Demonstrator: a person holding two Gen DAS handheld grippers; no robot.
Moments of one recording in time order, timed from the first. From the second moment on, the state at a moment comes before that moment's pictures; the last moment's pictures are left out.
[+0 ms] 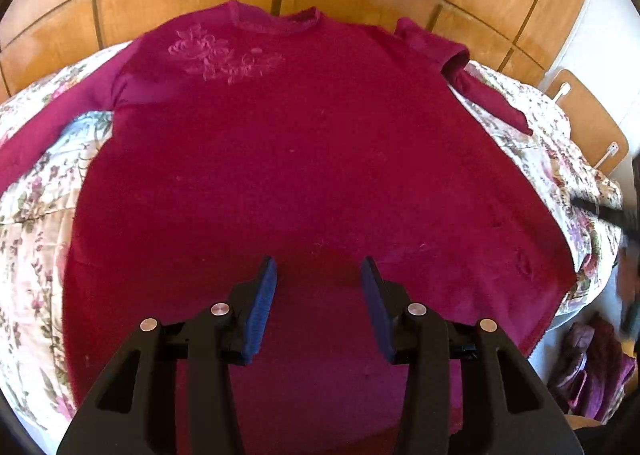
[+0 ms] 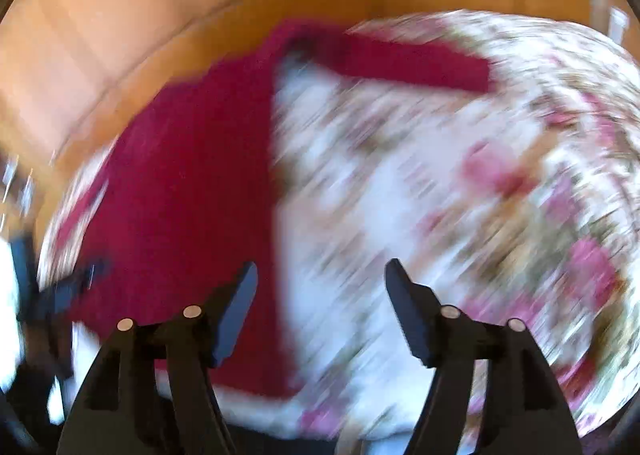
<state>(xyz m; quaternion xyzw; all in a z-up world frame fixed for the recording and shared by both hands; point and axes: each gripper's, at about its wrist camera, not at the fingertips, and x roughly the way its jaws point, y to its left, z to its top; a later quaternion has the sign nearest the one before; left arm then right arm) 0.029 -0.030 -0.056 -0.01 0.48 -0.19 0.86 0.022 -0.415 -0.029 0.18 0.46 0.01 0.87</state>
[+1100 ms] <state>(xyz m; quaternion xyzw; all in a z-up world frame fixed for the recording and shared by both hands) 0.035 -0.035 -0.060 -0.02 0.49 -0.17 0.85 0.170 -0.590 -0.062 0.10 0.46 -0.32 0.82</state>
